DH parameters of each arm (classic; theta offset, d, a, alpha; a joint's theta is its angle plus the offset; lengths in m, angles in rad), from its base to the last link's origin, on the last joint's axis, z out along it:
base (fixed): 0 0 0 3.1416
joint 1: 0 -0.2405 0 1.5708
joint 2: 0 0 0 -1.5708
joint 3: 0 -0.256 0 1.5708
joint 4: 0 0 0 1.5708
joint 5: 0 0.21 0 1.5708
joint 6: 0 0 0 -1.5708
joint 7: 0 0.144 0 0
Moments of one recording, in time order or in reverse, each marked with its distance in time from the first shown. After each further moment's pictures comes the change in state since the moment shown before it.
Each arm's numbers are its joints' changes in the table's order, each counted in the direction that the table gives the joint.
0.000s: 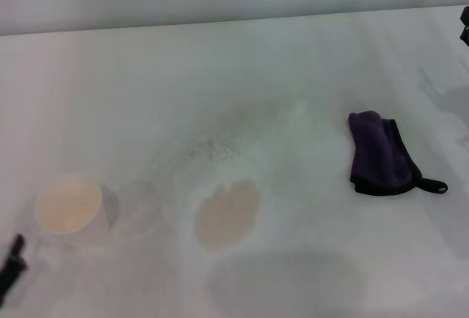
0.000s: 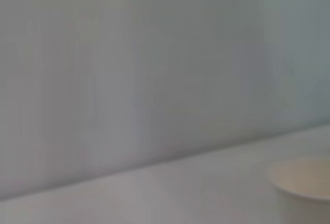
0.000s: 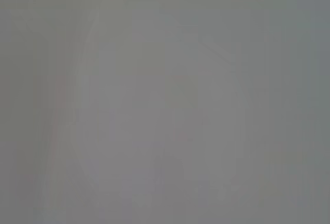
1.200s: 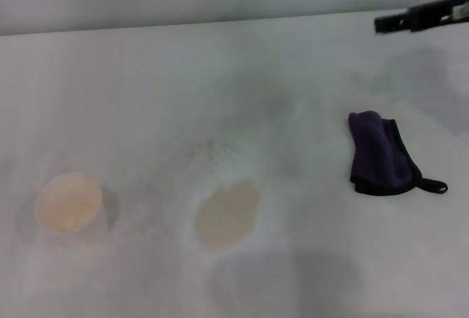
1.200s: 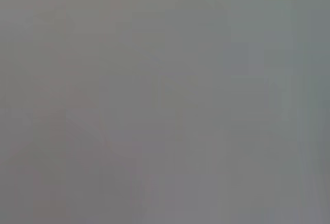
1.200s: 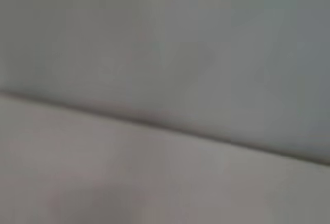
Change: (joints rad) left arm 0.072 0.024 0.006 0.195 -0.435 -0.074 -0.120; right arm -0.048 -0.005 0.619 -1.324 -1.432 0.105 2.349
